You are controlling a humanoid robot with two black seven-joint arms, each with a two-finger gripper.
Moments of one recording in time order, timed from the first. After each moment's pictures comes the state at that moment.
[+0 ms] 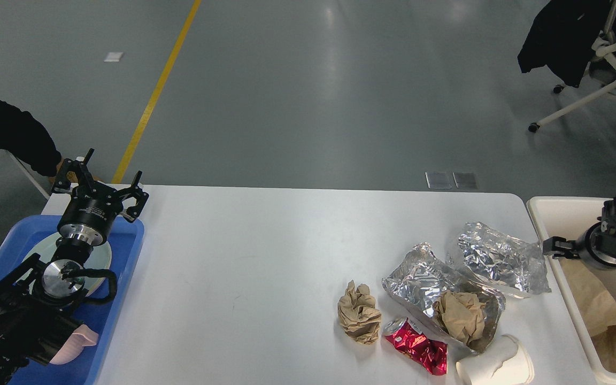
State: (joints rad) left arm -0.59 0.26 -1.03 -0.45 -0.12 -0.53 -0.24; right arm 1.22 -0.47 -1.14 0.67 -0.34 0.27 -0.12
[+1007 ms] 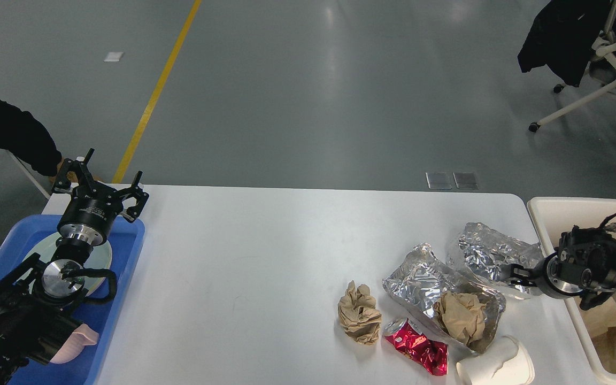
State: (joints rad) left arm -0.59 0.26 -1.03 -0.45 -0.12 -0.53 -0.24; right arm 1.09 -0.39 -0.99 0.66 -0.33 0.25 -0.12
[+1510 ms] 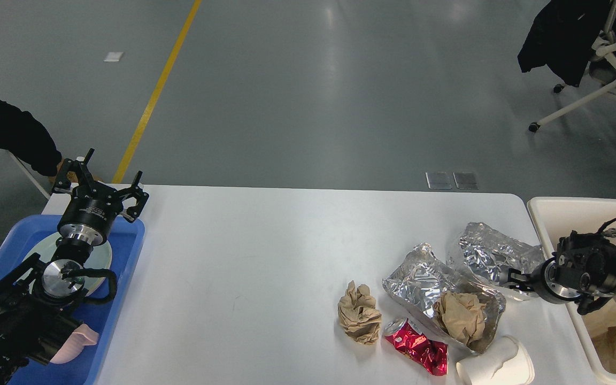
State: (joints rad) left arm -0.59 0.26 -1.03 -0.45 -0.12 -0.53 -0.24; right arm 1.07 -0.39 -0.97 0.66 -0.33 0.25 -0.12
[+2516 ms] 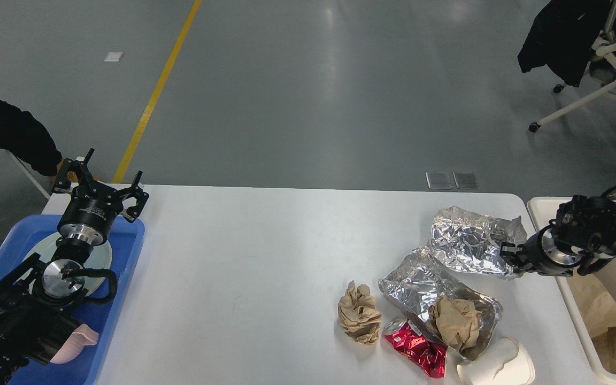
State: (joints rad) left arm -0.59 0.26 -1.03 -0.45 -0.12 -0.53 -0.24; right arm 1.23 -0.45 -0.89 0.68 -0.32 0.45 -0.12
